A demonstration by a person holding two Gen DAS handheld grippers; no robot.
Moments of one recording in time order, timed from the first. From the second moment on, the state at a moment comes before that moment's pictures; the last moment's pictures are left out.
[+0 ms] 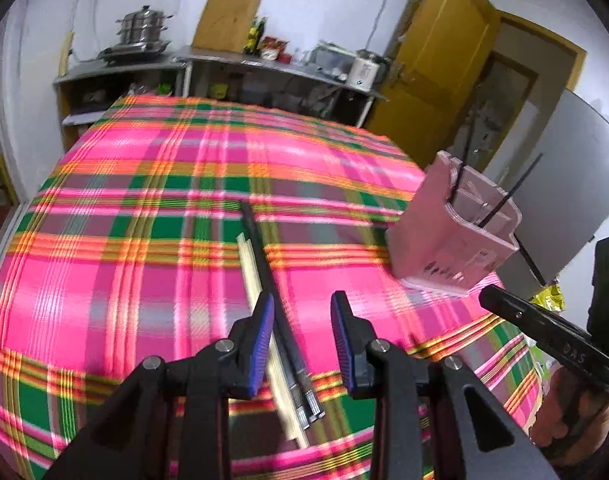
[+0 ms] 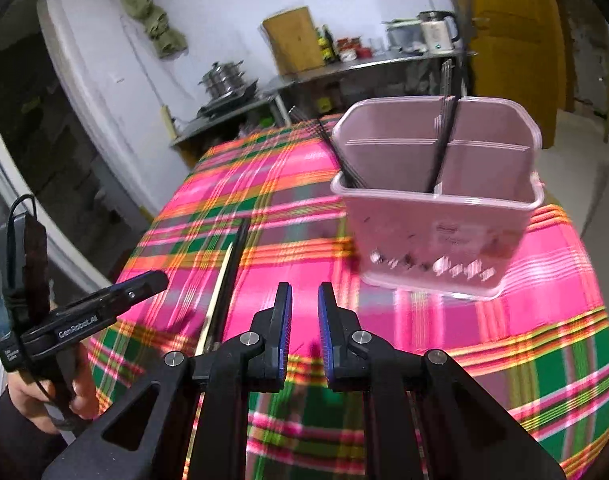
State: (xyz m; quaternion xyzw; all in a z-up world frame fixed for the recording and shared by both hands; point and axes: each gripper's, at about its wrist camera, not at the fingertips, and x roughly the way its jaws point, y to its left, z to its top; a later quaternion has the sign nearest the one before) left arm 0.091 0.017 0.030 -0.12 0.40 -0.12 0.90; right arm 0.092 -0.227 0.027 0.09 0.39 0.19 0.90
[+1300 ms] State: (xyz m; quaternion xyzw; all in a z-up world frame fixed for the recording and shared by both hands) left arm 0.121 0.030 -0.040 -0.04 0.44 -0.02 0.90; right arm 0.109 -0.174 -0.011 0.04 0.44 0.23 0.87
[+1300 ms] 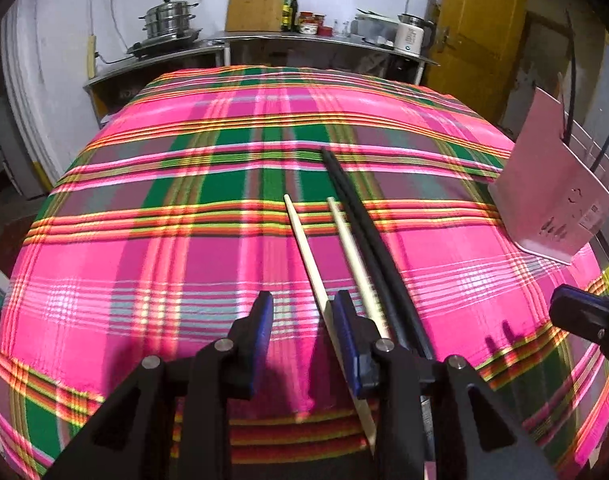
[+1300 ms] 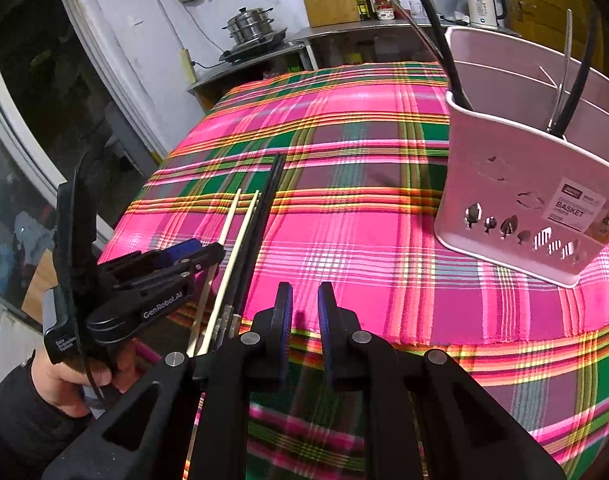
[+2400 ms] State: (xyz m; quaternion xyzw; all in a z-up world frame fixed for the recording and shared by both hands) left arm 0.174 0.085 -0.037 -0.11 0.44 -0.06 0.89; right arm 0.220 -0.059 -0.052 0.01 0.49 0.27 0.83
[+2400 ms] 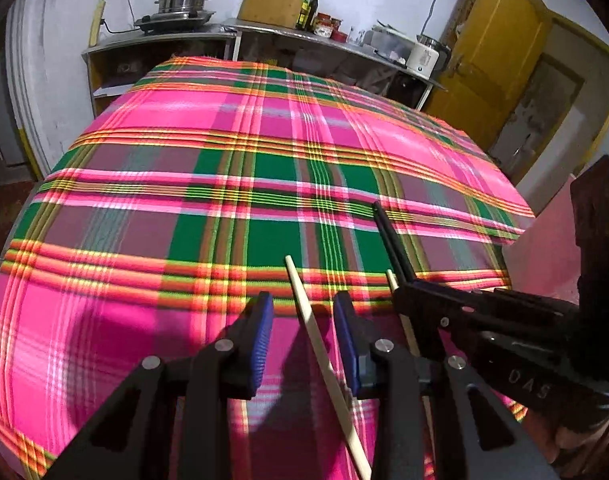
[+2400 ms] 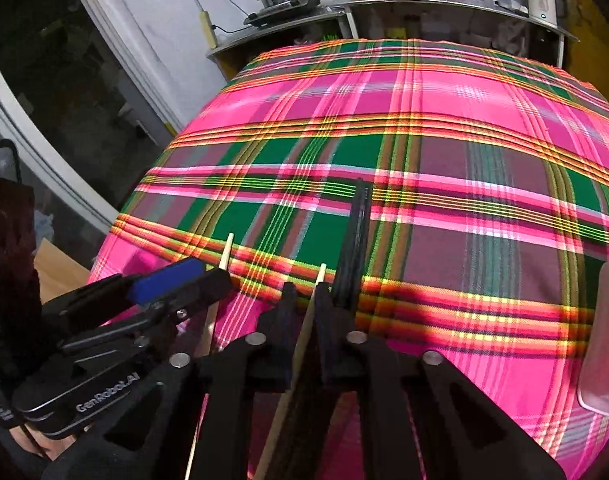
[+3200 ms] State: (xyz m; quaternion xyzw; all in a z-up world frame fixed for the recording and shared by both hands) left arm 0.191 0.085 -0.038 -0.06 0.46 -0.06 0.89; right arm 0.229 -0.037 -0.053 -0.05 0.48 0.25 0.84
